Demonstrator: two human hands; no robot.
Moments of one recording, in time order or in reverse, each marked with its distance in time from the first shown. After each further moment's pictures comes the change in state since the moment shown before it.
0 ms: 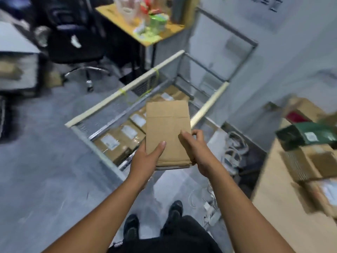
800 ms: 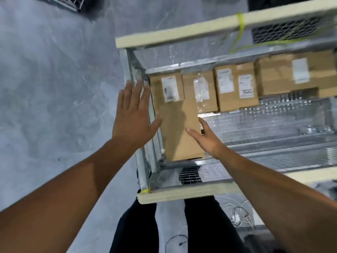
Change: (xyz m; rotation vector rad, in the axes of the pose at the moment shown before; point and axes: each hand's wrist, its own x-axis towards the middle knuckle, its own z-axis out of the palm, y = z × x) left_hand 0.236 -0.167 -0.156 1.313 0.492 -0.060; right_hand 0.384 0.169 0.190 -0.572 -0.765 0.281
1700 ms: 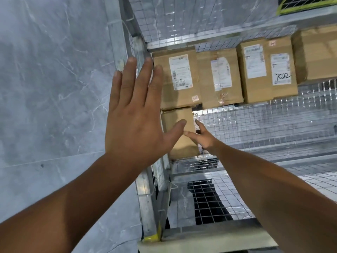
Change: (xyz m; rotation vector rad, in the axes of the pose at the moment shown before) left_hand -0.007 -0.021 0.080 0.059 0.161 0.036; right_hand 0.198 0.134 0.062 -0.013 -0.123 0.139
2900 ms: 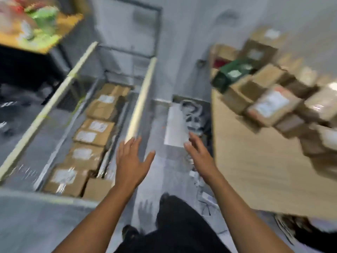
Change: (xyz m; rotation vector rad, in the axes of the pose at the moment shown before) left_hand -0.203 0.180 -0.259 -0.578 -0.462 0.809; right_hand -0.672 0.102 0.188 0.832 1.324 -0.396
